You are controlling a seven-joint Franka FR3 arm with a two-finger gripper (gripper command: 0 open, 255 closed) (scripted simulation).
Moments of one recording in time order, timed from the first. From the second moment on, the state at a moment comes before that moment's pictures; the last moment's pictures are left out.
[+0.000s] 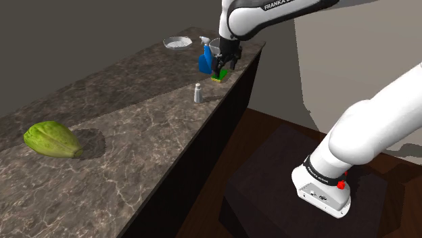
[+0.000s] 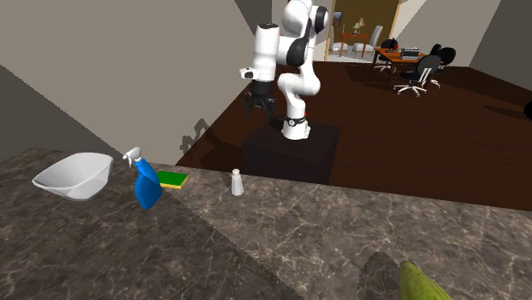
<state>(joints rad) -0.03 -0.25 0.10 -2.26 -0.07 2.13 0.16</state>
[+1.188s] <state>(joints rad) -0.02 0.40 0.09 -1.78 -0.20 2.31 0.29</state>
